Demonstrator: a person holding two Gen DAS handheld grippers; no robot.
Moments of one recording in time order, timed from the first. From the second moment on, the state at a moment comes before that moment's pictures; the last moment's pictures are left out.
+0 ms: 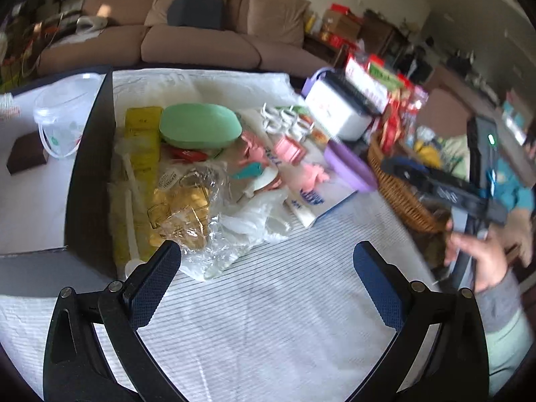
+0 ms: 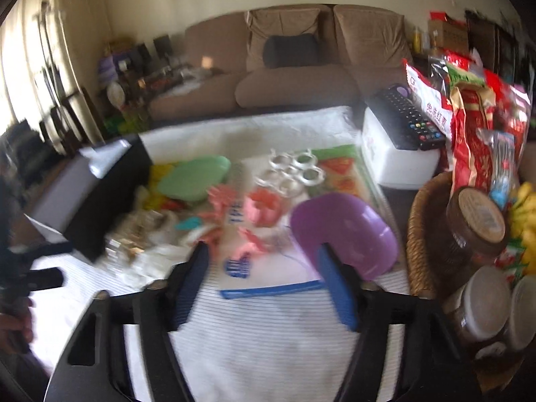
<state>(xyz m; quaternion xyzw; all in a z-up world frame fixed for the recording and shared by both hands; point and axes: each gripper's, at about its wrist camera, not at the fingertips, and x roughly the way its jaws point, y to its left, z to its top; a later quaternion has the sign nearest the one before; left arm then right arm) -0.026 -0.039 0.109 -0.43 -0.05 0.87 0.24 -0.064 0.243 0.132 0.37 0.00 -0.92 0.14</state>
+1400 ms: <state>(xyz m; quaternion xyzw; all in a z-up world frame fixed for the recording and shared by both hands) 0.002 -0.024 0.059 -0.53 -0.12 0.79 0.29 -0.013 0.254 0.087 0.51 -0.06 -0.84 0.14</state>
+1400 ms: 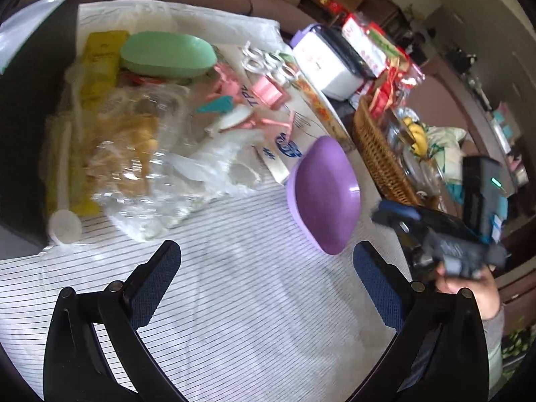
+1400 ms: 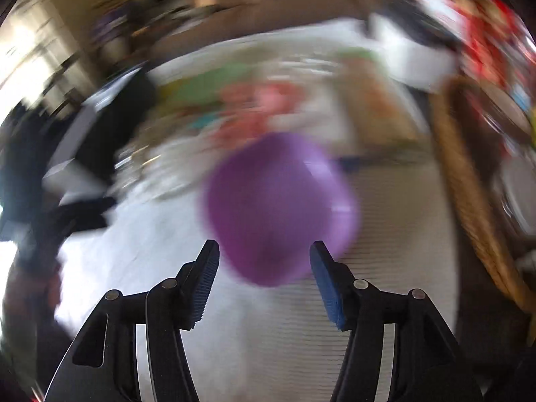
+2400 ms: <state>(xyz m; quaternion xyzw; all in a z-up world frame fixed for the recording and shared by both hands) 0.015 -0.022 0.017 -0.57 -0.01 0.79 0.22 -0.031 0.203 0.047 0.57 -0.02 -0.79 0.23</state>
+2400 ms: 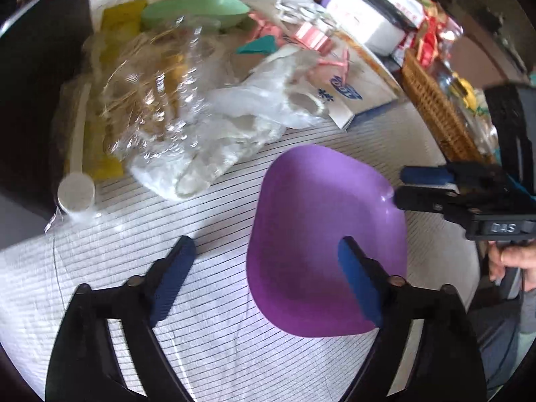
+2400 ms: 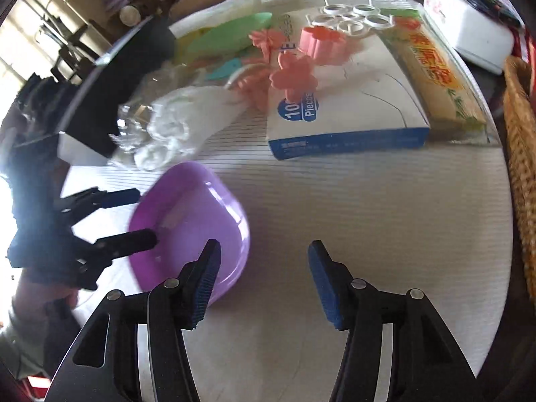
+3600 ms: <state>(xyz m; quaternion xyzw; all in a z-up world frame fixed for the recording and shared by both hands) 0.058 -0.068 0.042 -0.56 -0.01 0.80 0.20 -0.028 0.156 0.061 0.54 0.03 -0.81 0.24</state>
